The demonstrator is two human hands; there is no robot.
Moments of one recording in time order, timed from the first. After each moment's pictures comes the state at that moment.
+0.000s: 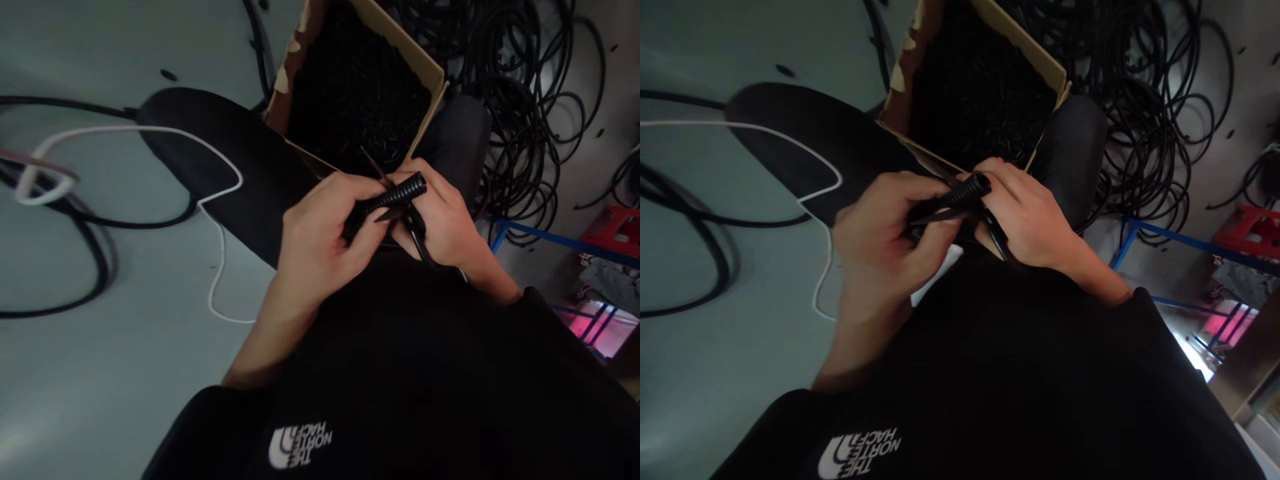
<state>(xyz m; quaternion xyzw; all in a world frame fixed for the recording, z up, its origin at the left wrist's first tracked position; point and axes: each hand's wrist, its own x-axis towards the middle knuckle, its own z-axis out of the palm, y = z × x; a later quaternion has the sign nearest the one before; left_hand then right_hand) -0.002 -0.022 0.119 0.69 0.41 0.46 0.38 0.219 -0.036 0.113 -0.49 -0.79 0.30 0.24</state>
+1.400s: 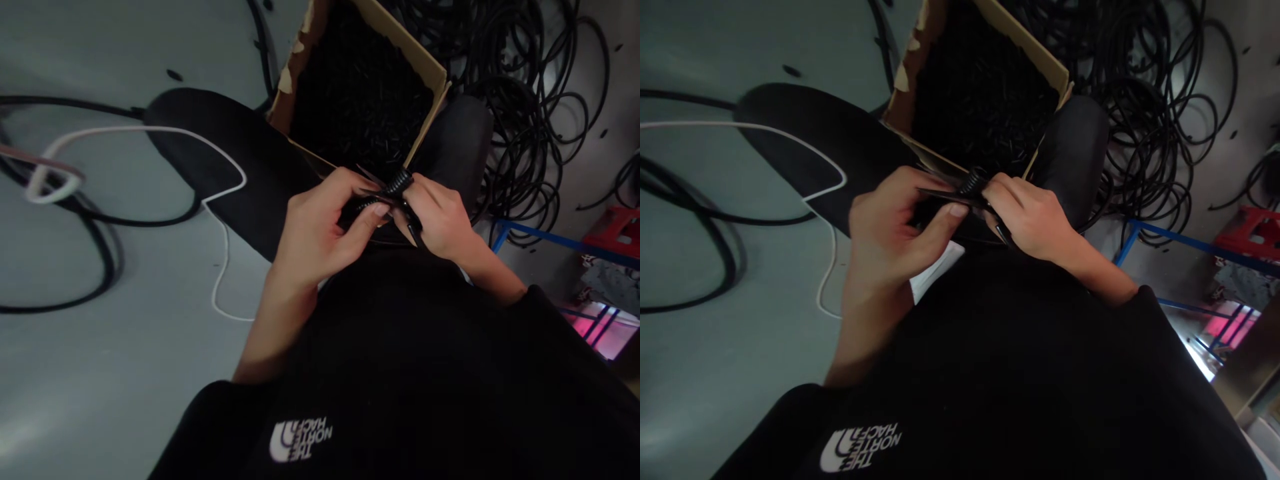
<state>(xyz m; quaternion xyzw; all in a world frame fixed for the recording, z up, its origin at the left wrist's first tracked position) -0.012 -0.016 0.092 0.69 0.43 0.39 0.43 0.231 -0.039 0.080 -0.49 -0.80 0.28 0.20</state>
